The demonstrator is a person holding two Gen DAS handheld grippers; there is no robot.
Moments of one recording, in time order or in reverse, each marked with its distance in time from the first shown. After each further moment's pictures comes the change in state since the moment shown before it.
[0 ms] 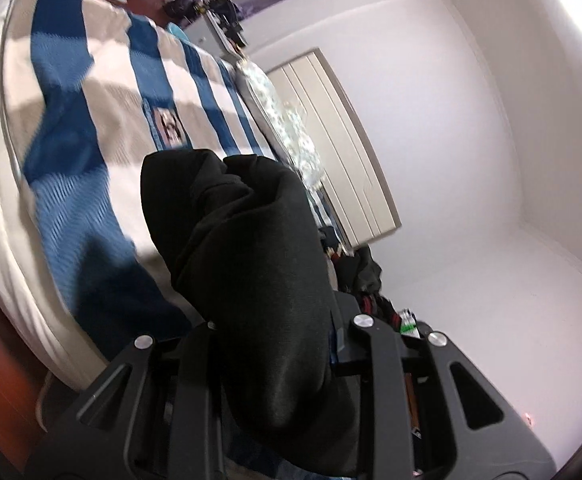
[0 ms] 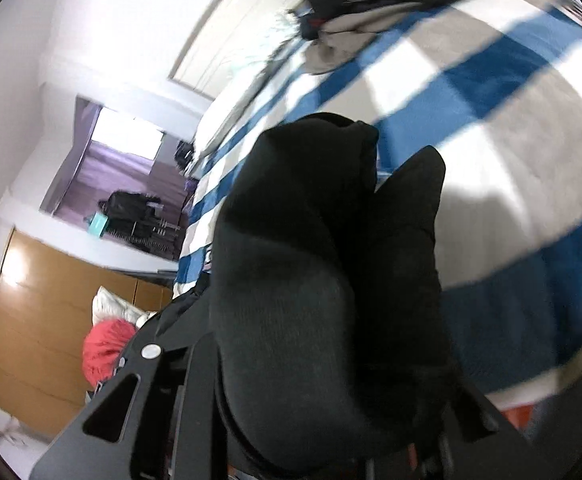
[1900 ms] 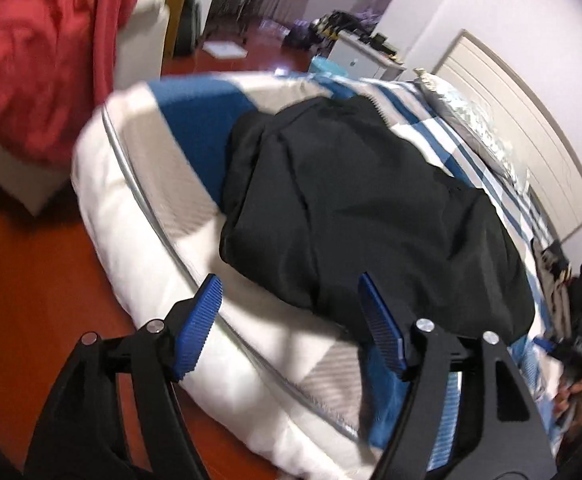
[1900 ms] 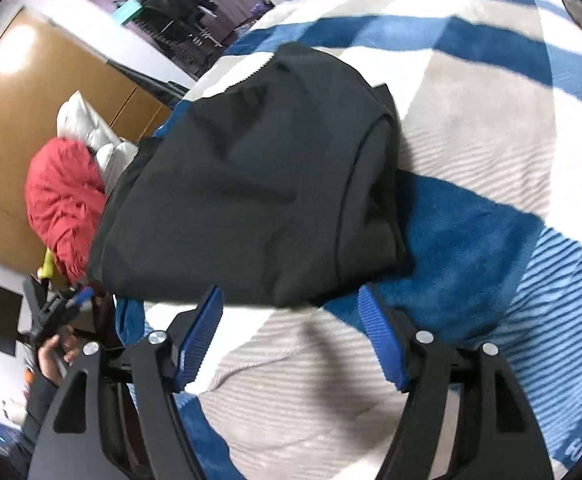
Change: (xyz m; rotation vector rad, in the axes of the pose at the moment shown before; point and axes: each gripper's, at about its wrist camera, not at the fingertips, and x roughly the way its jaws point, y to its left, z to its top) left arm 0.004 0.177 0.212 0.253 -0.004 0.764; right arm 0.418 0.180 0.018 -0.604 0.511 -0.042
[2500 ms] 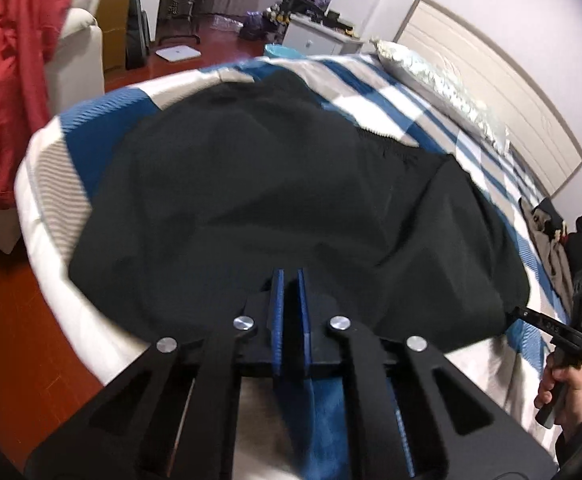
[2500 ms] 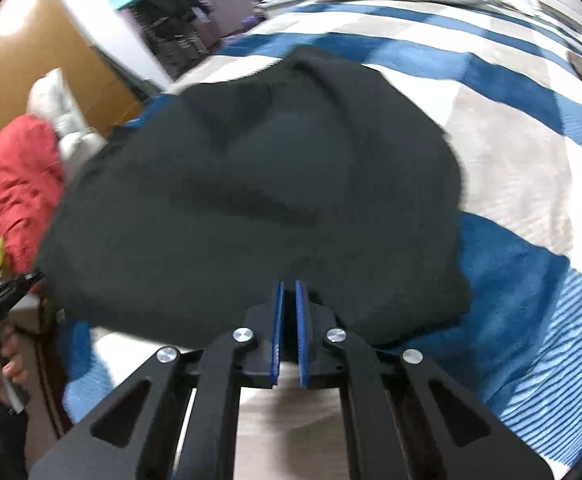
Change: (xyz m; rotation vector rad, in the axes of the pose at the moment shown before) left arm 0.072 -0.076 0.011 0.130 0.073 -0.042; right arm 0.064 0.016 0.004 -0.043 -0.066 -0.201
